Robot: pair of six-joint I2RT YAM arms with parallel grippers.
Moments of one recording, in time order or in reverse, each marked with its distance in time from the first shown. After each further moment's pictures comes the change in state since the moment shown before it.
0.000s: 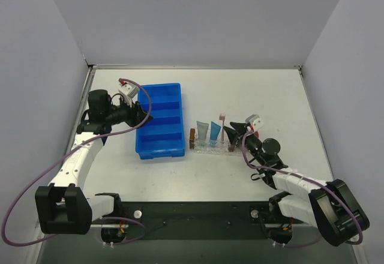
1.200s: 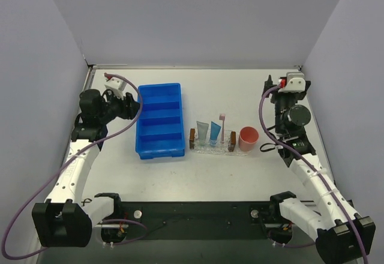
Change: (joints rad) left arm 0.009 -0.101 0.000 0.085 -0.276 -0.065; right arm -0.154 -0.193 0.559 -0.510 0.533 -0.283
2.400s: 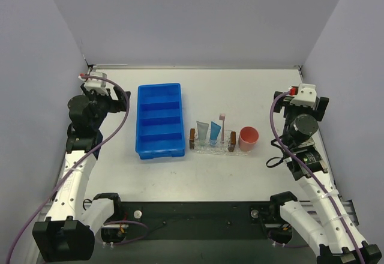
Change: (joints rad) left arm 0.052 -0.127 -0.050 0.179 -0.265 -0.155; right arm -0.017 -0.192 0.023 -0.422 0.290 -0.037
